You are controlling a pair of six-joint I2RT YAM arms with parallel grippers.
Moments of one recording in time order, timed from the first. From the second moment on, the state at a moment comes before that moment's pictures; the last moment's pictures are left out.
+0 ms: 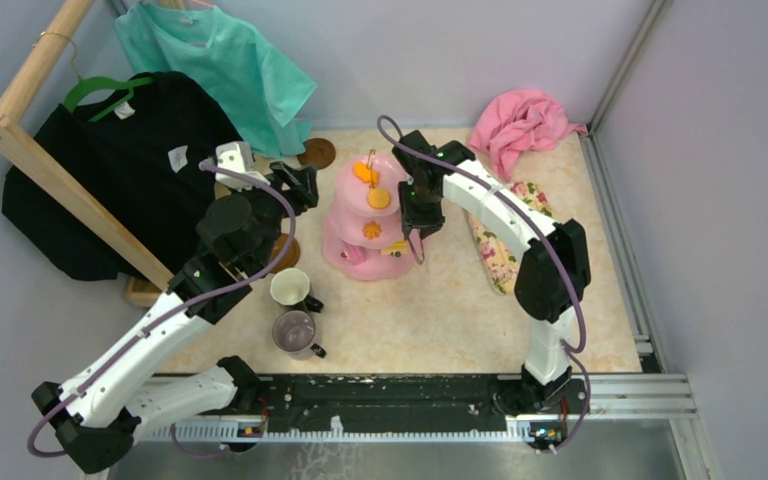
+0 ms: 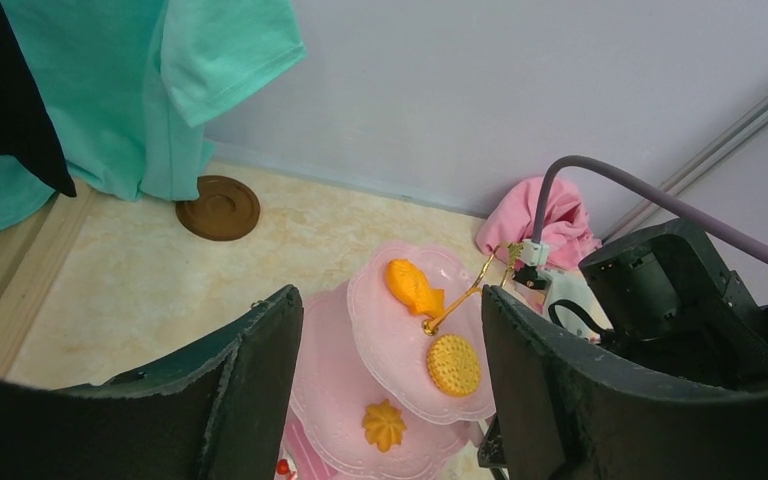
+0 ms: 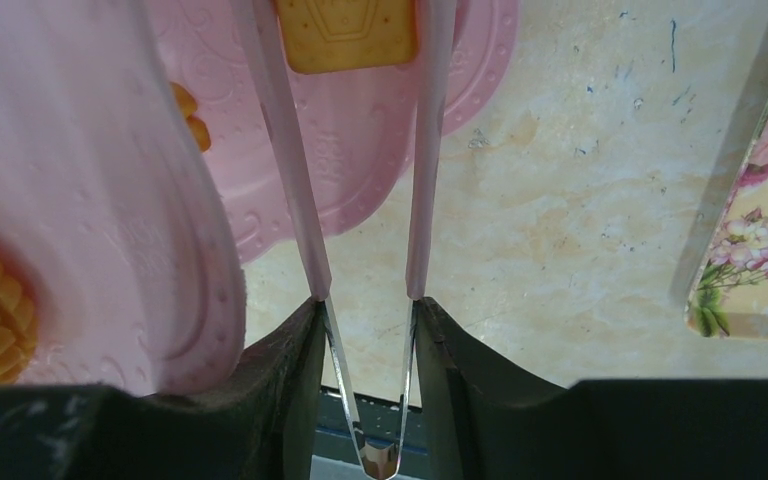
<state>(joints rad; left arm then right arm) -0.76 0.92 1.04 -0.05 -0.64 -0.40 0.63 1.89 1.79 -1.16 -0.01 0.51</state>
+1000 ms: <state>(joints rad) -0.76 0.95 1.05 -0.05 -0.62 -0.40 0.62 1.77 1.69 -1.08 -0.02 0.51</state>
